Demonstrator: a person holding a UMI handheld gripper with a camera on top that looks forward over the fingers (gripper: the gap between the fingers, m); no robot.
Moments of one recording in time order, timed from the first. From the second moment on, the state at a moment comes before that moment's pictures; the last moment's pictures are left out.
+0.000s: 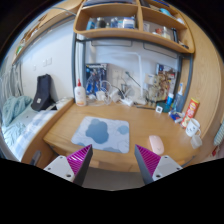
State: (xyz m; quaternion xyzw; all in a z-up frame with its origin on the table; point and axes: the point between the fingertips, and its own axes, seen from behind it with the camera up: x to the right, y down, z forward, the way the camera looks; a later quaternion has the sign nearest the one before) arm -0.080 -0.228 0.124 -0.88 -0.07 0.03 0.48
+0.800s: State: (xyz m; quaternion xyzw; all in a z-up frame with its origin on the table) arm 0.111 -0.096 -0.015 -0.92 0.02 -0.01 0.39
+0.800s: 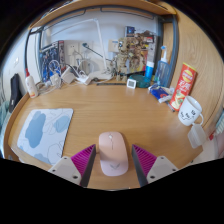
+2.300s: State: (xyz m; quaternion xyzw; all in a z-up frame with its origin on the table) arm -0.156 -0.023 0.024 -0.94 0.03 0.04 0.34
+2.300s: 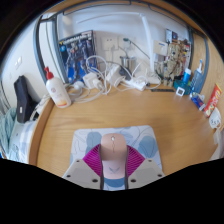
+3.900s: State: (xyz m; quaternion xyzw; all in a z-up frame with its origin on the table) arm -0.204 -0.075 0.257 -0.90 -0.02 0.02 0.44
